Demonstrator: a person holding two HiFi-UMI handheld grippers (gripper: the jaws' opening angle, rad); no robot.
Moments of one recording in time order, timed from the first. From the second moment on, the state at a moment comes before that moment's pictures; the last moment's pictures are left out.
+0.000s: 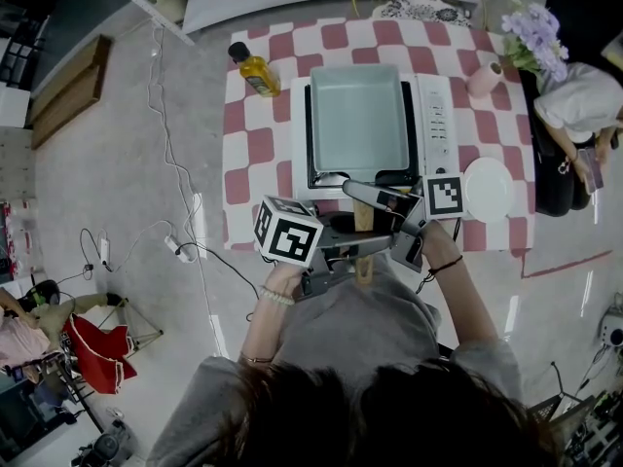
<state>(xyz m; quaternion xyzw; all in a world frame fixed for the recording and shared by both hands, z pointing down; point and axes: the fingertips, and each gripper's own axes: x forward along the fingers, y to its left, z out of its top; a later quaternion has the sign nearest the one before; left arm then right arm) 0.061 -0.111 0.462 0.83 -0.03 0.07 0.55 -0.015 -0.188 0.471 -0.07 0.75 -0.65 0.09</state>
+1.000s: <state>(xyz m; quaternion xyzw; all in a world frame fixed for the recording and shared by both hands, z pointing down) 0.061 -0.110 0.462 0.83 -0.05 0.07 0.55 -0.015 -0.190 0.474 -0.09 0.75 -0.65 0.08</state>
